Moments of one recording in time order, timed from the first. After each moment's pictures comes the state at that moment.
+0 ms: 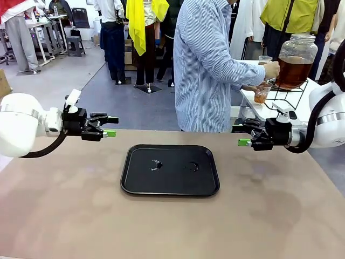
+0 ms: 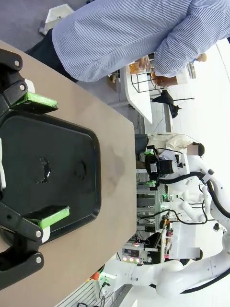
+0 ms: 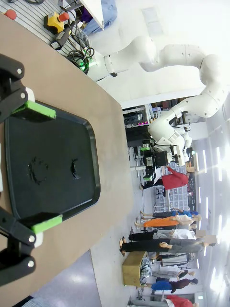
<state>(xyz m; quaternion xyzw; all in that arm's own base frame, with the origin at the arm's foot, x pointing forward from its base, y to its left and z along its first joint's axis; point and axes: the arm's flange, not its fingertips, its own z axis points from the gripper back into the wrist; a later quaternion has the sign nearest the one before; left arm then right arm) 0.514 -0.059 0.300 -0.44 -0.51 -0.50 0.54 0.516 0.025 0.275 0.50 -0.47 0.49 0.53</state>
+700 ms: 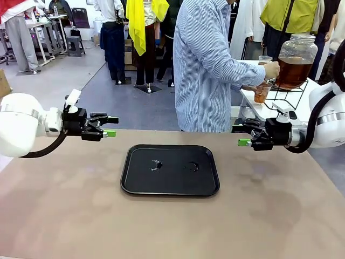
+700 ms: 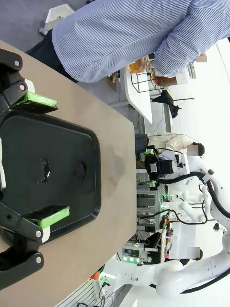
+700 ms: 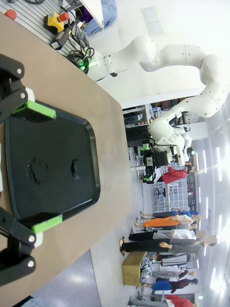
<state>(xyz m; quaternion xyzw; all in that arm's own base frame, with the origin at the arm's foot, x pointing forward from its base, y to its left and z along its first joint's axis) 0.514 -0.059 0.300 -0.44 -0.51 -0.50 0.54 0.516 0.025 0.275 0.50 -0.47 0.49 0.53</state>
